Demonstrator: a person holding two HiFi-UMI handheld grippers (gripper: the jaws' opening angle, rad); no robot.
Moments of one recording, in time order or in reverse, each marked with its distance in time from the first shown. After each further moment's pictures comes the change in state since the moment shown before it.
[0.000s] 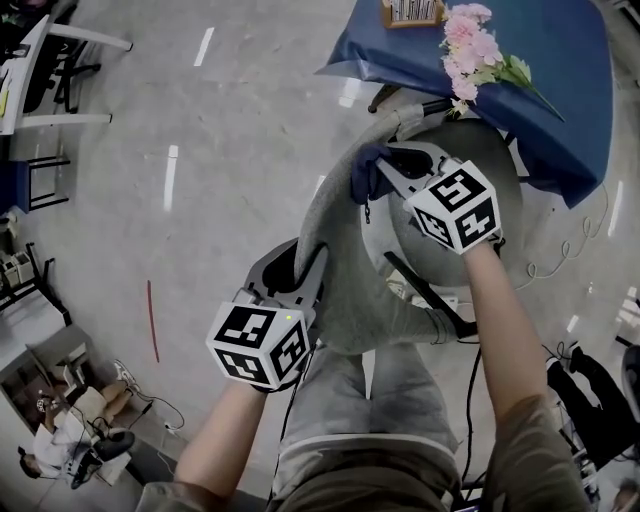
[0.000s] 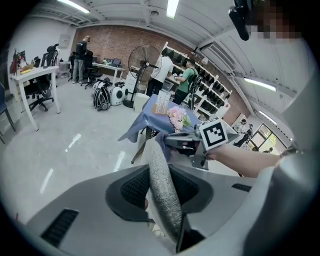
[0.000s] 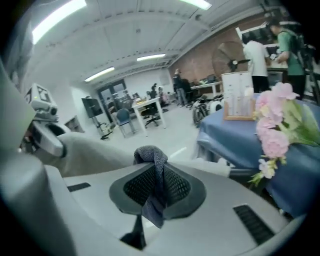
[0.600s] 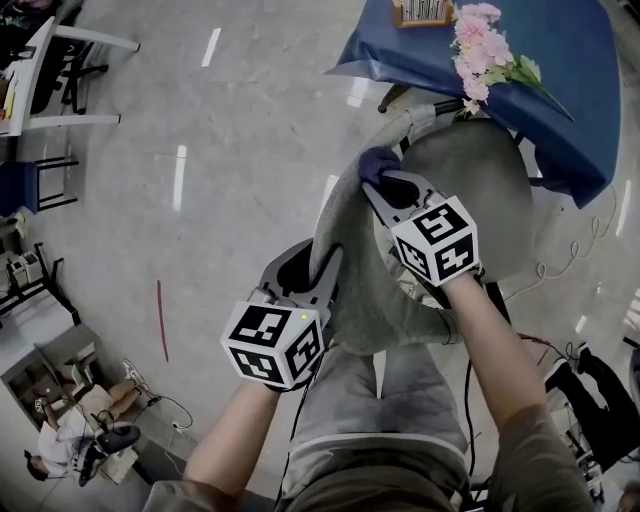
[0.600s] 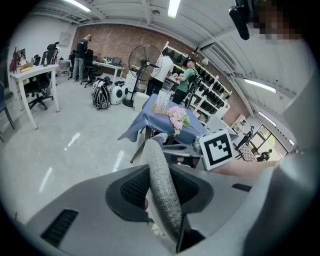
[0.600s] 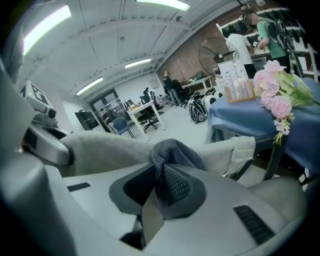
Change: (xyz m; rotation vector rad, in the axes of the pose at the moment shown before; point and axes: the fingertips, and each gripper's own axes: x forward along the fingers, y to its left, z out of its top) left arm 0.005 -0.003 -0.002 -0.013 0.006 -0.010; right arm 0.015 0.048 -0.019 0.171 -0.038 -0.012
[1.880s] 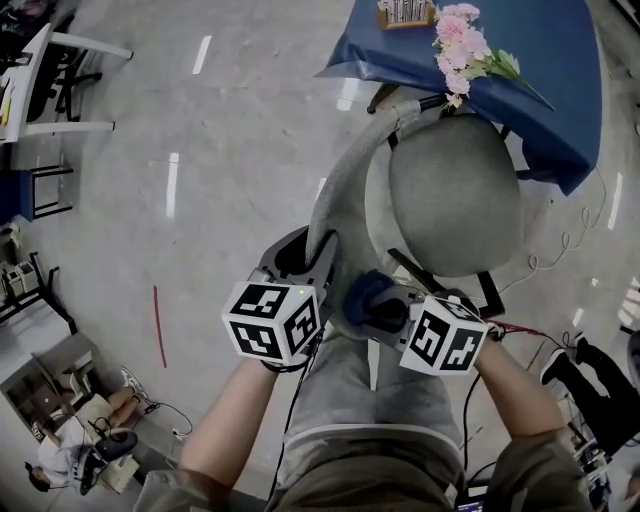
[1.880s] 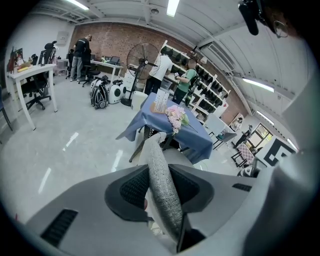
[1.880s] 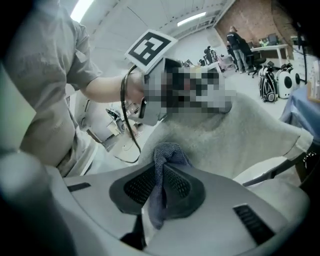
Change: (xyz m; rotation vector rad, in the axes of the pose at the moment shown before) left arm 0.000 0.002 0.000 0.013 0.016 -0.017; right arm -0.130 0.186 -0.103 -0.320 0.458 0.591
